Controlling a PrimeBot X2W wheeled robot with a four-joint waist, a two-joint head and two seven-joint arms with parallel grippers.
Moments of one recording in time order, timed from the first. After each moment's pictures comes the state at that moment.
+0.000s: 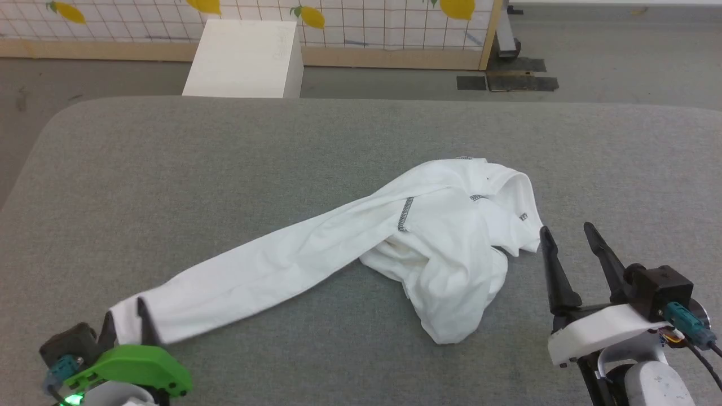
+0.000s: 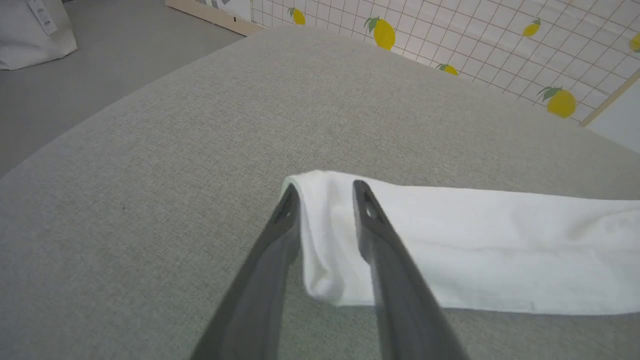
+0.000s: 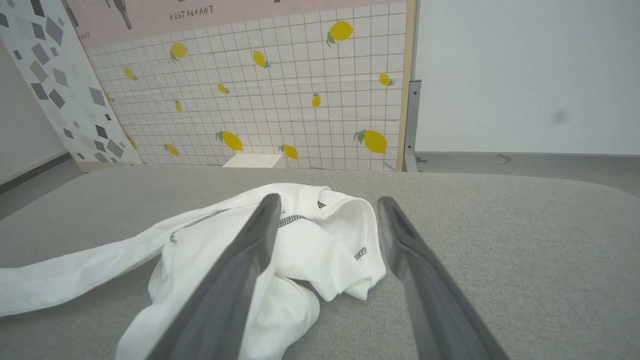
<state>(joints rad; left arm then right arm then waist) 0.02 0.24 -0.02 0.17 -0.53 0.27 -0.11 -0.06 -0.05 -0.01 0.08 0.14 0.13 -0.11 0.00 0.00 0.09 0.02</state>
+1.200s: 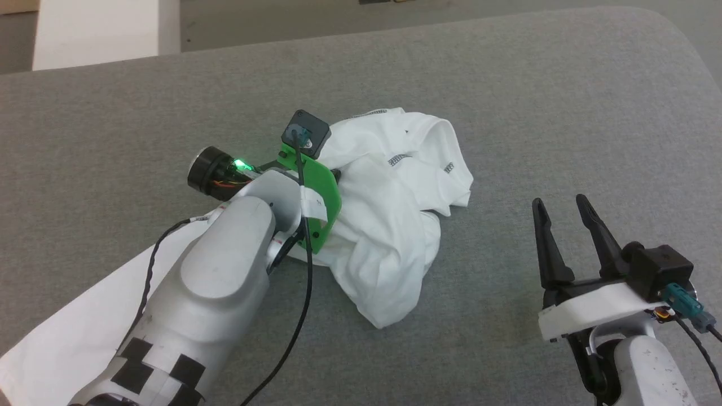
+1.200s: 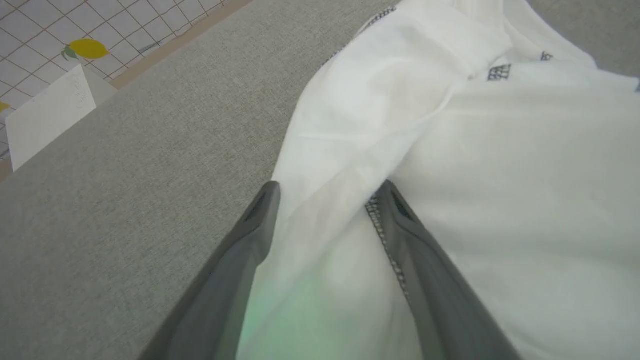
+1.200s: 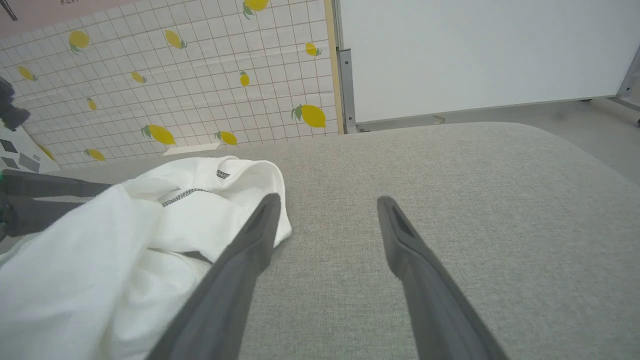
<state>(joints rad) -0.79 0.17 -0.58 0.62 -0.28 -0.09 0.38 -0.15 -0.05 0.02 0.14 0.19 0.13 -0.19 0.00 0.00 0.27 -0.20</state>
